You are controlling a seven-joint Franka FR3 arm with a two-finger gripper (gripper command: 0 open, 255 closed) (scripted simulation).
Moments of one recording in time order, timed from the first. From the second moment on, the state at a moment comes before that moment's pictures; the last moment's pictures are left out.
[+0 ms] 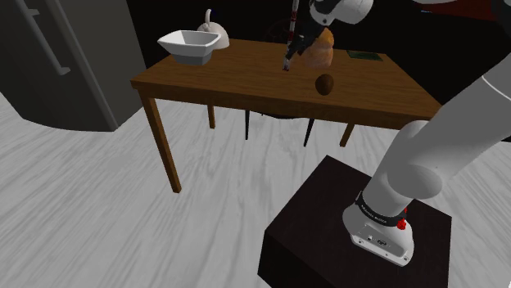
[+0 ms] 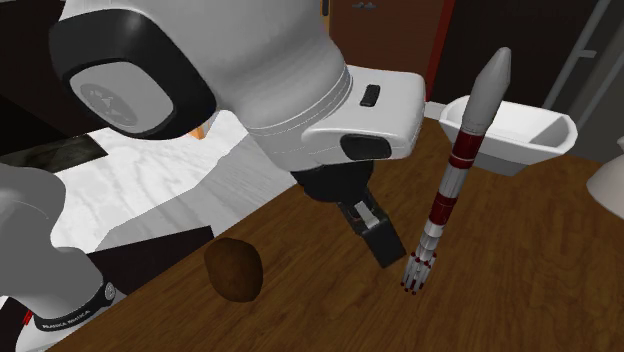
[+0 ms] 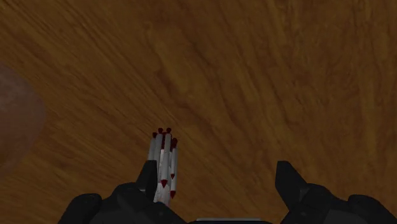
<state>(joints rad) 0.05 -0.30 -0.53 -2.18 0.13 2.33 -0.56</state>
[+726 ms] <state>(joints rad) 0.12 -0.12 -0.66 -2.09 0.39 2.44 -0.82</state>
